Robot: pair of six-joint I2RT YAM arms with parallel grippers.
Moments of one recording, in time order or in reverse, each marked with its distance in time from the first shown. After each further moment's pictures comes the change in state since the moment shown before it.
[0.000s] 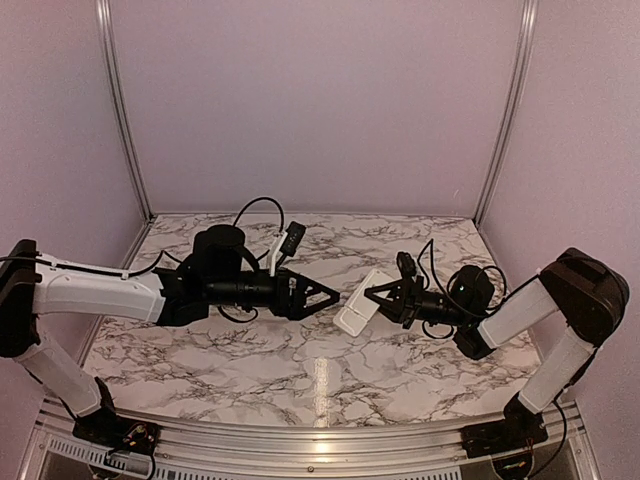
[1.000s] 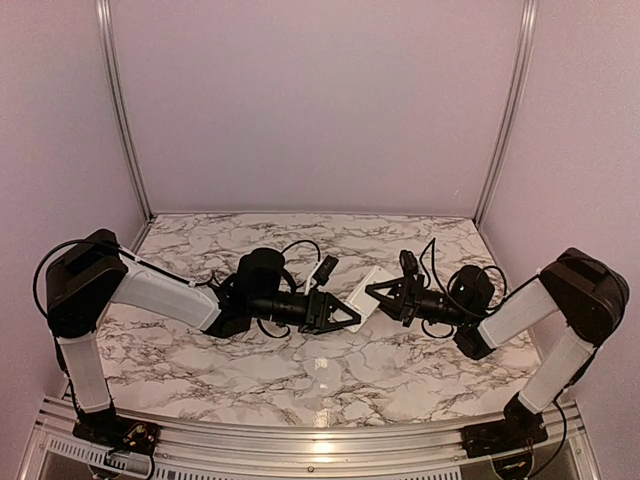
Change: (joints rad) left arm -0.014 0.307 0.083 0.228 0.187 -0.330; right arm -0.001 0.000 0.000 -0.002 0.037 -0.007
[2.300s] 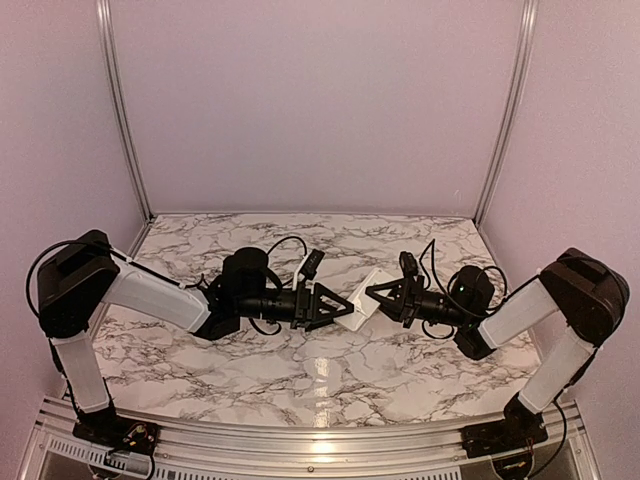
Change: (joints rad) left arm 0.032 -0.054 -0.087 0.122 -0.016 -0.063; right arm -0.003 0.000 -0.004 -0.008 -0.008 -0.002
